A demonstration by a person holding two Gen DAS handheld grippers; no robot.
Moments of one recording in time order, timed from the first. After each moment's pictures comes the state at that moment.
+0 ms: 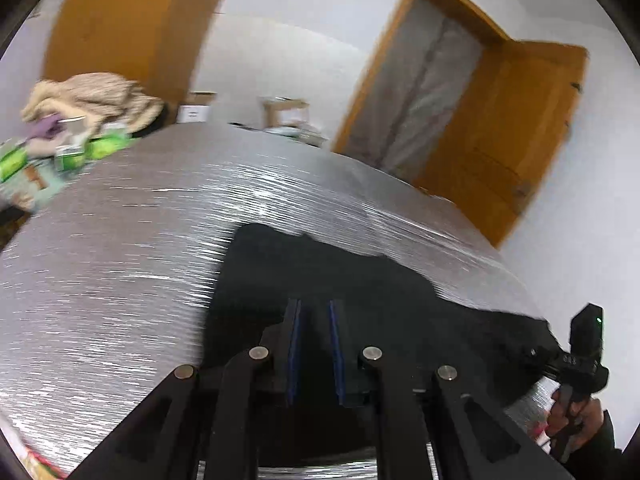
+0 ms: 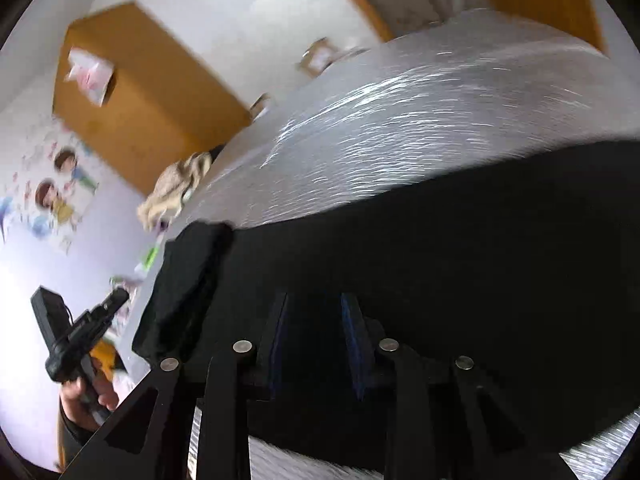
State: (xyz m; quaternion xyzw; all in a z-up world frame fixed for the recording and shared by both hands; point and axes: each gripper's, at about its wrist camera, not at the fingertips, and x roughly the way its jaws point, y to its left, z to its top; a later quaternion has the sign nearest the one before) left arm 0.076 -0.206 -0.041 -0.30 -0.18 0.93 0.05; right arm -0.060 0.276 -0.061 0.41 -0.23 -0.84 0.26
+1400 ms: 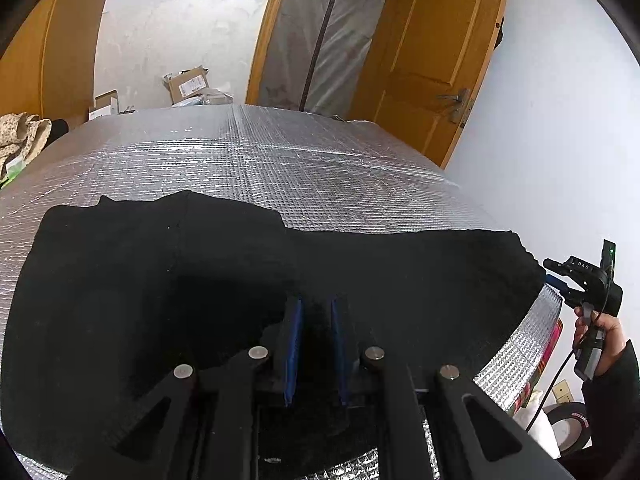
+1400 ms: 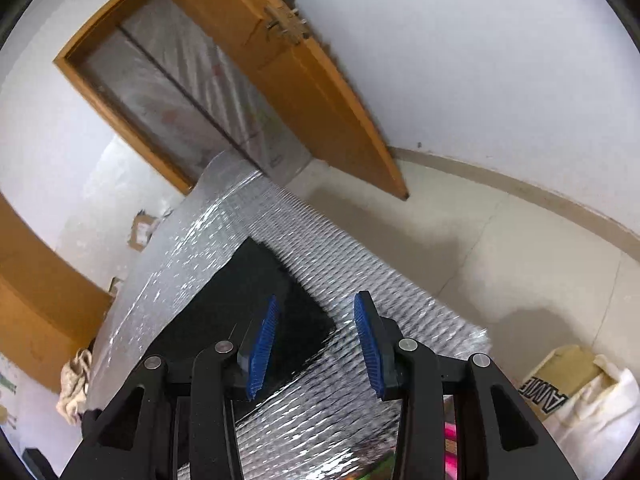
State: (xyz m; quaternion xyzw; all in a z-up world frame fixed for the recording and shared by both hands) left arm 0.030 -0.075 -0.070 -0.36 -0.08 0.92 0.15; right arm 0.006 0.529 -0.062 0.30 -0.35 -0.88 -0.10
